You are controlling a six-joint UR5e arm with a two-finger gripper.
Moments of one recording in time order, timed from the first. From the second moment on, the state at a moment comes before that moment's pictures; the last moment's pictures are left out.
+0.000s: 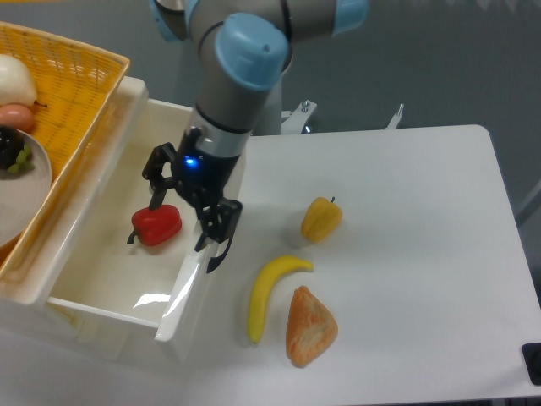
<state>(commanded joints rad) 2.39 -1.75 -1.52 -1.21 1.00 0.81</state>
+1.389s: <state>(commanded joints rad) 2.63 -2.02 -1.53 -1.12 1.49 1.25</state>
